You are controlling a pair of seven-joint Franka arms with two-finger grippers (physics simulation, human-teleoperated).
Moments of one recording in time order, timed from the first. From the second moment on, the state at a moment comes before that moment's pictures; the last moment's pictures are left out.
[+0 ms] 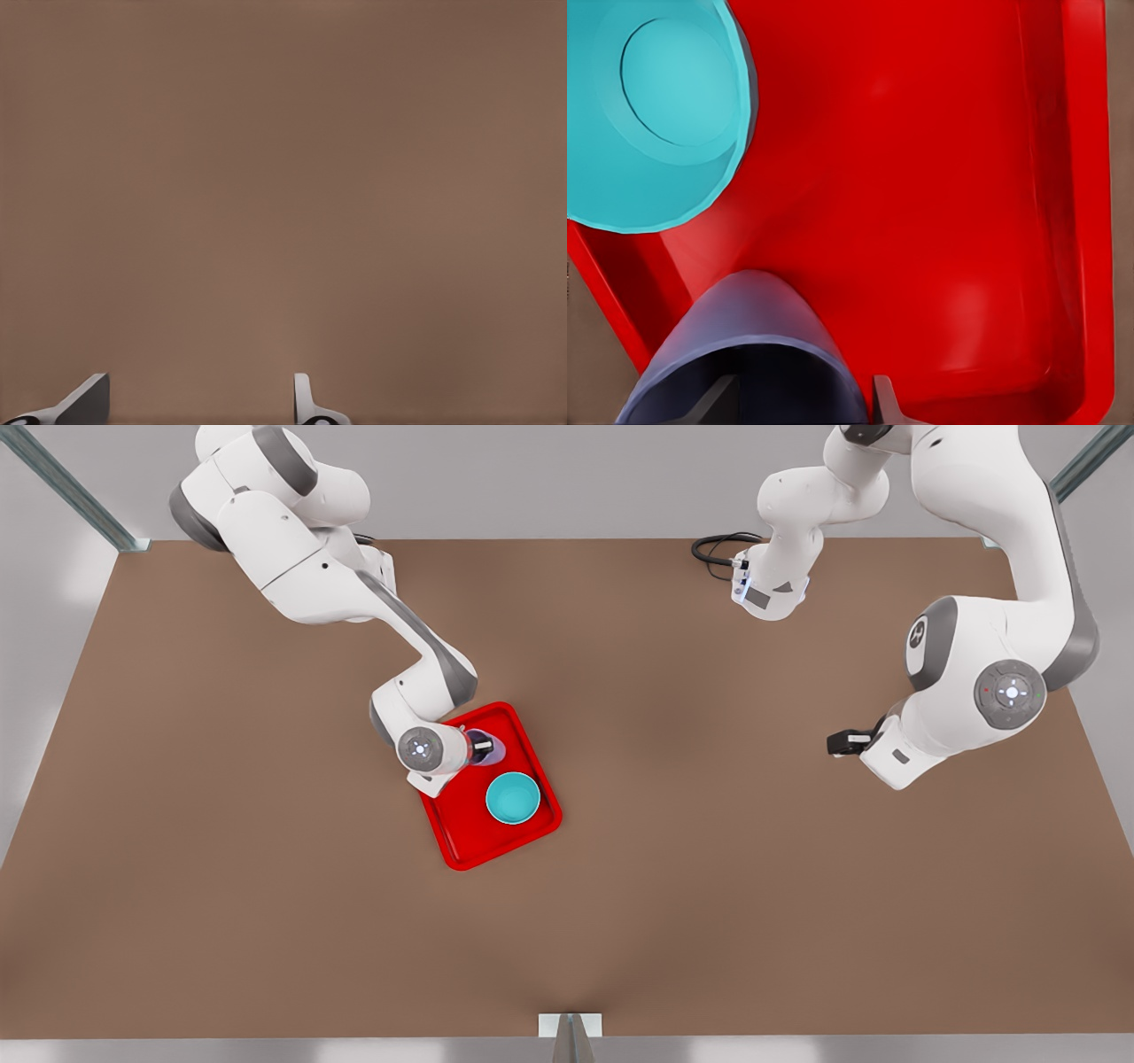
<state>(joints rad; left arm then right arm) 0.09 0.20 -0.22 -1.56 0.09 1.56 -0.12 0.04 0.55 0.54 -1.88 -0.04 2.07 0.40</state>
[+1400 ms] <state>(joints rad) 0.09 0.21 -0.22 -1.56 0.09 1.55 -0.14 0.13 0.10 0.16 -1.41 0.00 1.47 0.19</state>
